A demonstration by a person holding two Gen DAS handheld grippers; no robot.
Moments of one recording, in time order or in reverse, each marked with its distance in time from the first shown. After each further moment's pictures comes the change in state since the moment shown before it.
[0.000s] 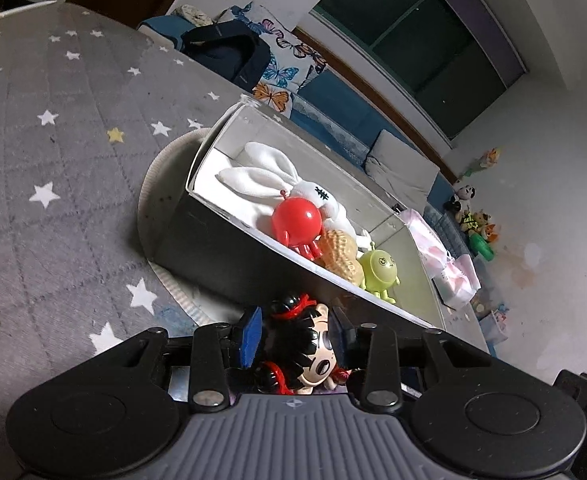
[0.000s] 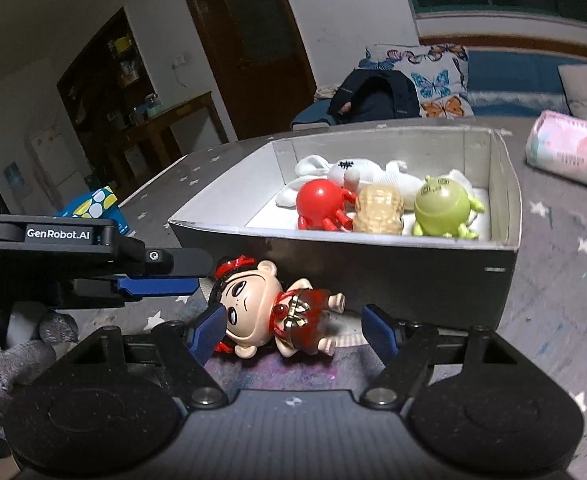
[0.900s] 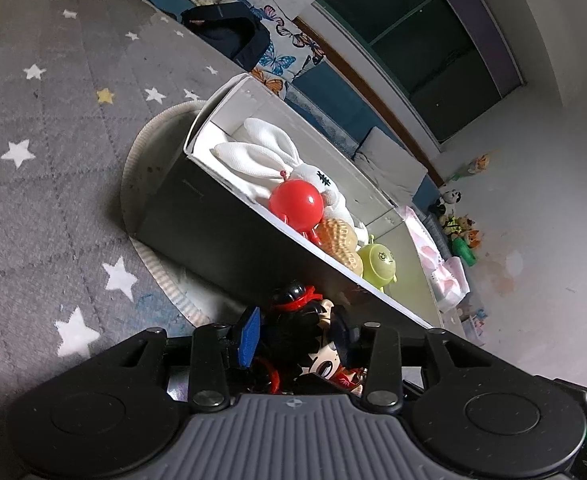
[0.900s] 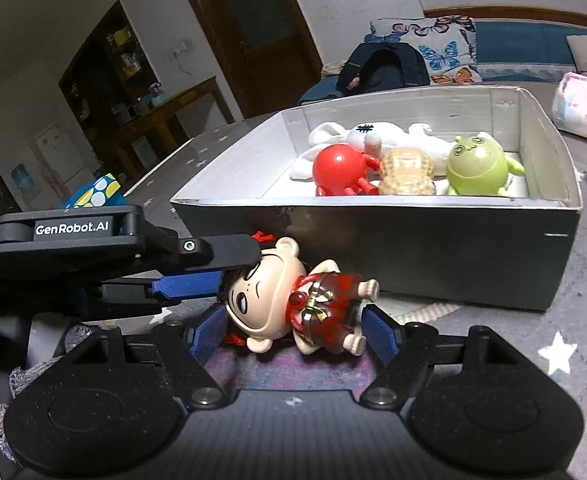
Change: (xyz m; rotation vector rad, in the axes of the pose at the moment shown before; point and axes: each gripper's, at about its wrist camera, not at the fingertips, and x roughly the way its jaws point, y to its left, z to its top) left arm 0.026 0.016 -0.005 -0.078 0.032 -0.082; right arm 0.032 0.007 -0.007 0.039 0.059 0.044
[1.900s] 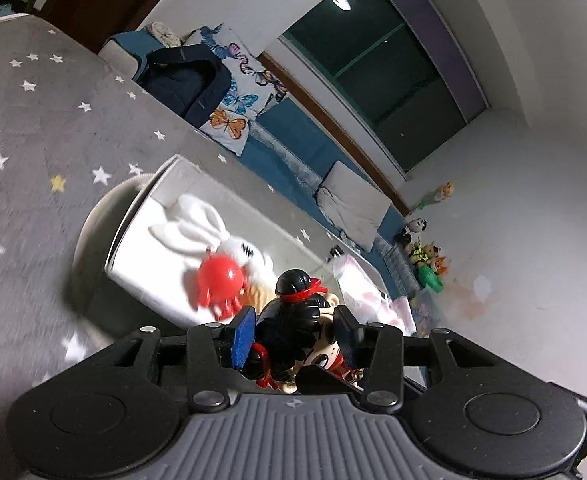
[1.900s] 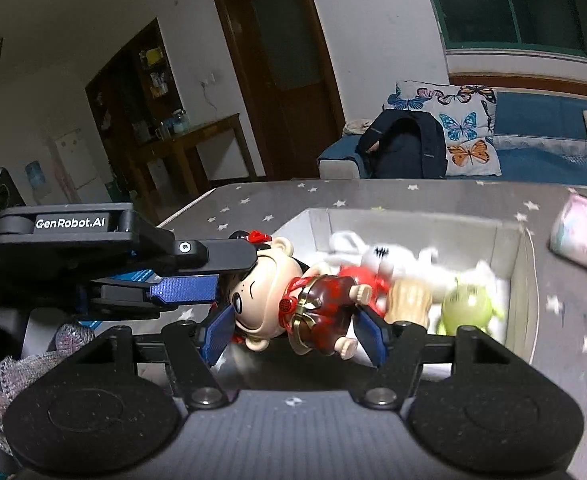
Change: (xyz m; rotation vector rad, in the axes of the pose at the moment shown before) left arm -0.033 -0.054 0.043 0.035 -0.098 -0.074; right arm -0.046 0.021 0.071 -0.131 -0.124 0.001
